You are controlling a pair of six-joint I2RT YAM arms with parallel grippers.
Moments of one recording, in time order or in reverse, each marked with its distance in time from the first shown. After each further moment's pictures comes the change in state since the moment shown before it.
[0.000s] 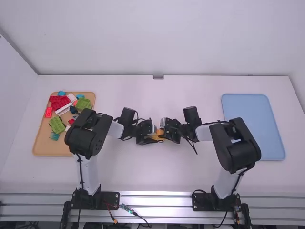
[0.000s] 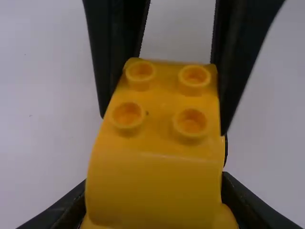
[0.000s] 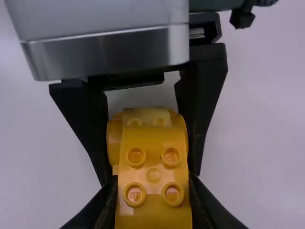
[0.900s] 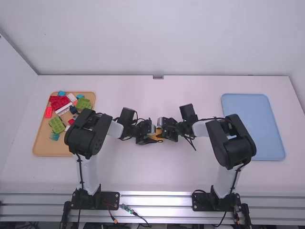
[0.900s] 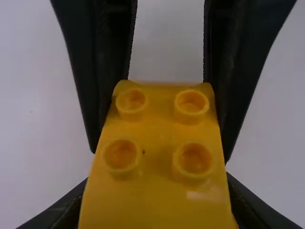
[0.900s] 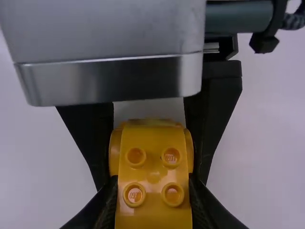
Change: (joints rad) left arm 0.003 0.000 0.000 -0.008 0.006 0.000; right arm 0.026 0.058 0.096 -0.106 -0.043 -0.084
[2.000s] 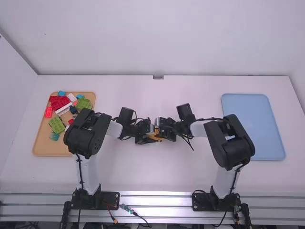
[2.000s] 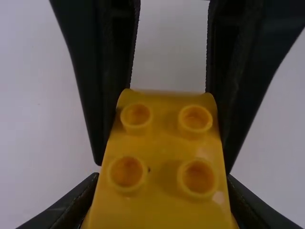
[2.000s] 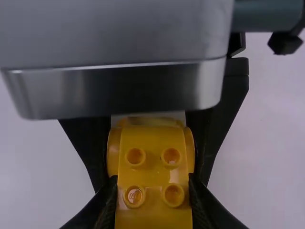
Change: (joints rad) left arm 0.012 0.000 0.000 0.000 0.002 0.002; right arm 0.030 -0.001 0.013 0.000 0.057 0.017
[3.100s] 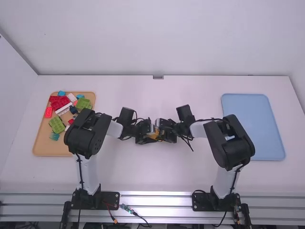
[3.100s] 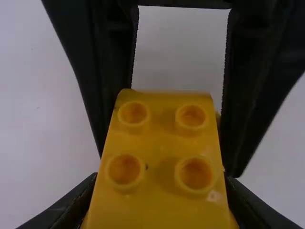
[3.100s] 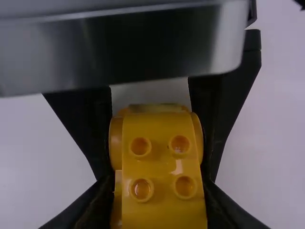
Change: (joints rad) left arm -0.005 0.000 0.000 0.004 -0.005 -0.001; right arm 0.003 -0.005 -0.011 -0.019 0.036 0.025
